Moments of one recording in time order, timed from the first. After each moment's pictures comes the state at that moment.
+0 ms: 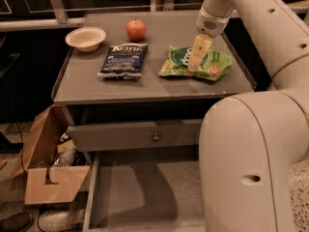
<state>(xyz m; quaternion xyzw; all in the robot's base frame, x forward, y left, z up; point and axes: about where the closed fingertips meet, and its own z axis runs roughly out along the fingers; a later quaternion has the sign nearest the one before) 0.725 -0.170 0.878 -0.54 0.83 0.00 0.14</state>
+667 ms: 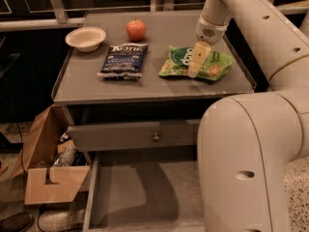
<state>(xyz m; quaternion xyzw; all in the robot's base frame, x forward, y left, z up) 0.727 -0.174 0.851 -0.54 0.84 0.01 0.12</state>
